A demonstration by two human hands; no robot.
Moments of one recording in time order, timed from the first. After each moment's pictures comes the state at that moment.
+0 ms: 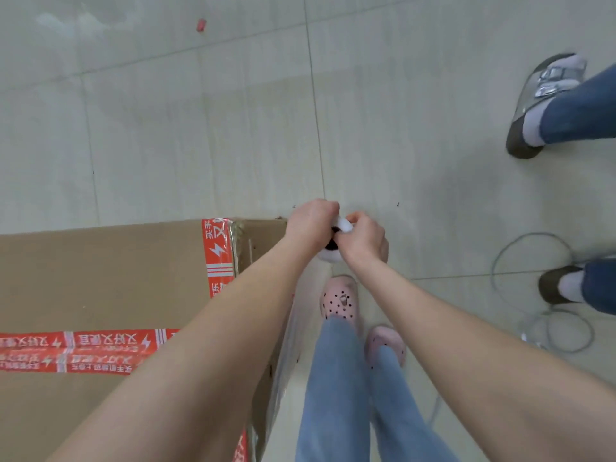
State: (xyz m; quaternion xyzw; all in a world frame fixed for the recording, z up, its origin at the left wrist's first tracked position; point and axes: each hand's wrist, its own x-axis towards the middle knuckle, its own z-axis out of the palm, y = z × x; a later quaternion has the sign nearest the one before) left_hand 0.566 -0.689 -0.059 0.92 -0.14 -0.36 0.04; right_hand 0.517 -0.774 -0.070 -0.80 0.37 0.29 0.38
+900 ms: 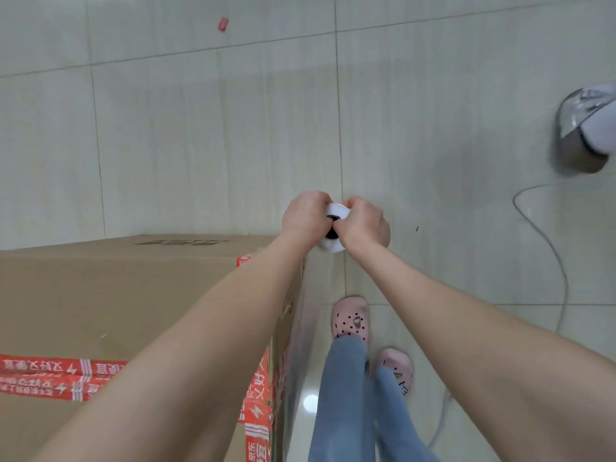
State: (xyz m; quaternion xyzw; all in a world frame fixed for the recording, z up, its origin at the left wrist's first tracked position) left_hand 0.649 -0.632 -0.069 0.92 0.02 -0.36 0.17; right_hand 0.622 -0.727 -0.067 -0.85 0.29 0.32 0.31
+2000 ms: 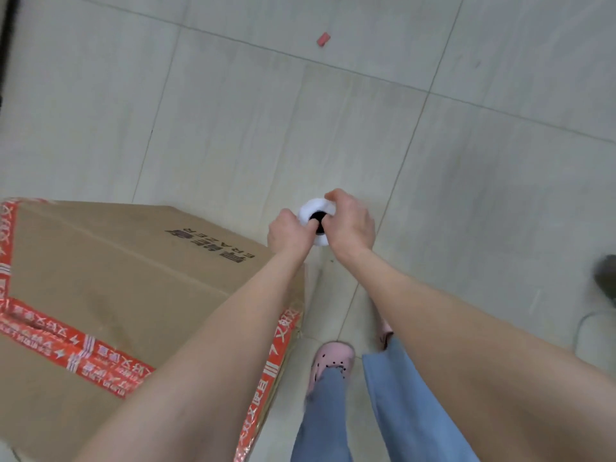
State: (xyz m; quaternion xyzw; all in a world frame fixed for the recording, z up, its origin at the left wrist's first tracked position) left_hand 0.714 -0.542 -0.068 0.78 0.47 -0.24 0.33; right_hand 0.753 -0.632 -0.056 -0.90 0.05 0.31 0.29
